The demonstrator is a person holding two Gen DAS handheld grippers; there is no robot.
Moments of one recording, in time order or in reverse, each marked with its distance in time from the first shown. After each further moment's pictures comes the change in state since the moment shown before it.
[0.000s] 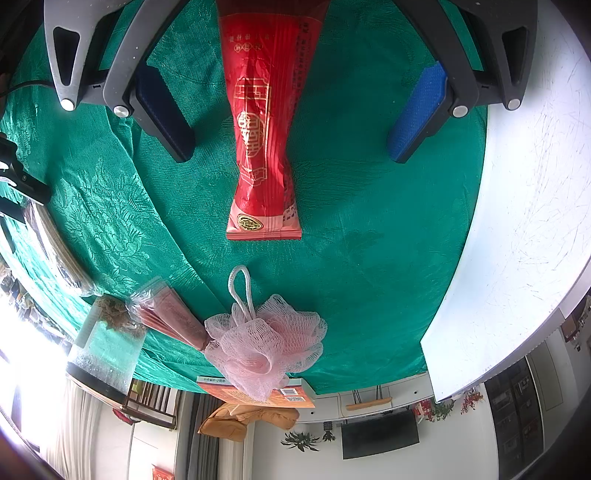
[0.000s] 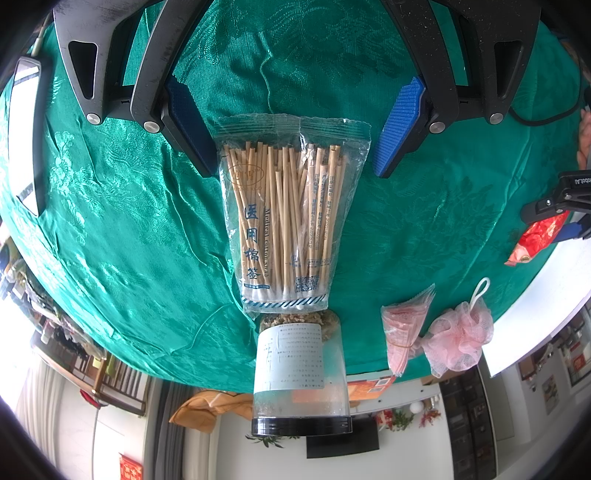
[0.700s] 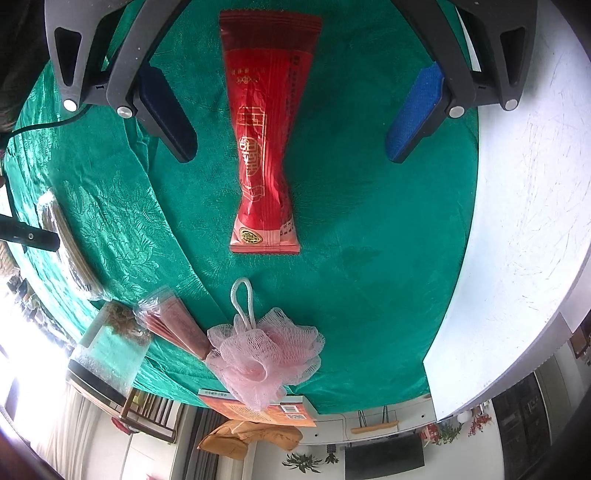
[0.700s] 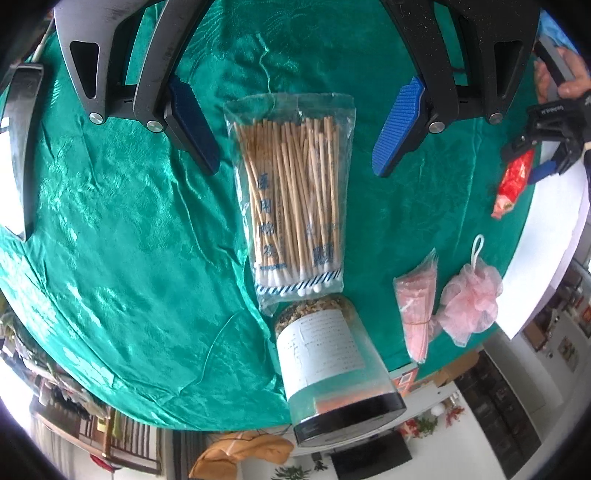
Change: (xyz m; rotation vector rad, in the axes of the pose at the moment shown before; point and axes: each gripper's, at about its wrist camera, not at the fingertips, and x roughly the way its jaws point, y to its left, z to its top) left arm -0.008 0.006 0.007 -0.030 0.108 -0.057; right arm 0.003 -0.025 0.049 0.176 0.177 0.089
